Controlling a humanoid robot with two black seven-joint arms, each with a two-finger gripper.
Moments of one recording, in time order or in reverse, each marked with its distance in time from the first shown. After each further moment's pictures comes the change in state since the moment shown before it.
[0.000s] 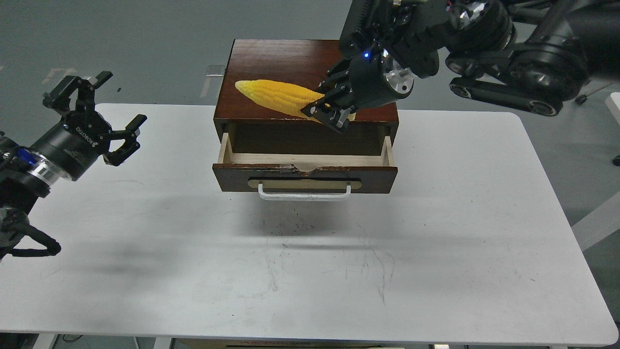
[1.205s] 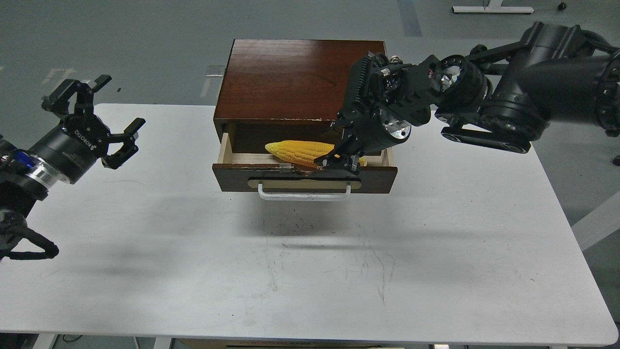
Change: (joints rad) left arm 0.008 0.002 0.003 0.000 0.000 0.000 0.000; right arm -0.117 0.074 -0.110 -0.051 -0.004 -0.082 0.000
